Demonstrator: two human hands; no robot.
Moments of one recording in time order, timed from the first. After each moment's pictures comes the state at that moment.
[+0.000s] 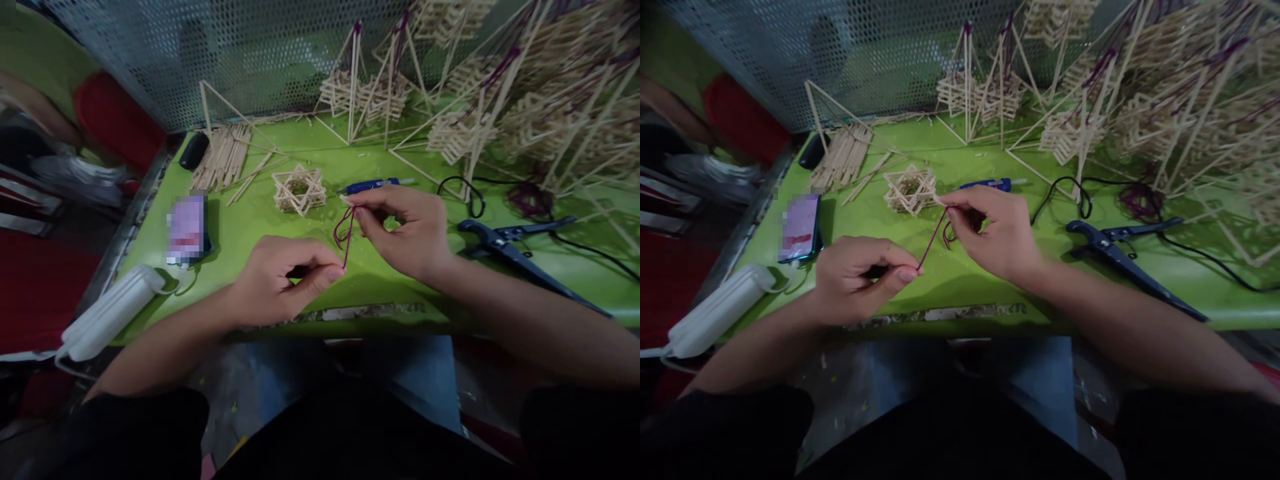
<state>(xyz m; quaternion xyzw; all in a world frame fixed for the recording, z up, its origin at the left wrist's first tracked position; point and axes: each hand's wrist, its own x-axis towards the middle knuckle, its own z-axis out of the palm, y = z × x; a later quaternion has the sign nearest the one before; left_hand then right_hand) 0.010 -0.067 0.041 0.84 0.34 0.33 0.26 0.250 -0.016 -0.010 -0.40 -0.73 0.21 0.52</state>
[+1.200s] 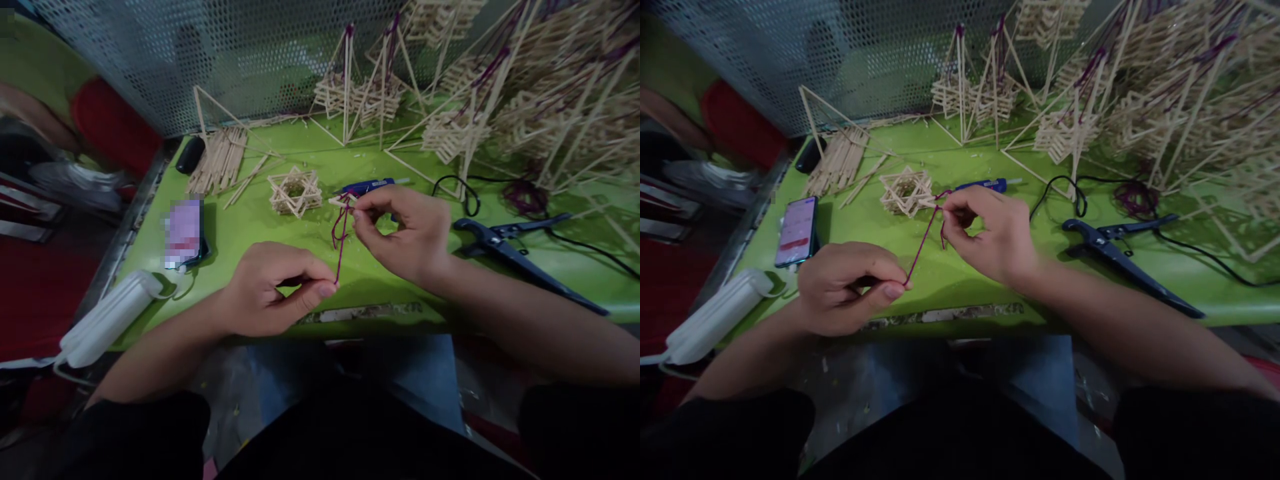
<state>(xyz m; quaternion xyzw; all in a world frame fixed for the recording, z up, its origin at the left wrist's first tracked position) 0.008 -0.063 0.047 0.88 0.23 0.36 0.23 0.249 -0.016 -0.010 -0.34 -0.74 0.06 0.58</state>
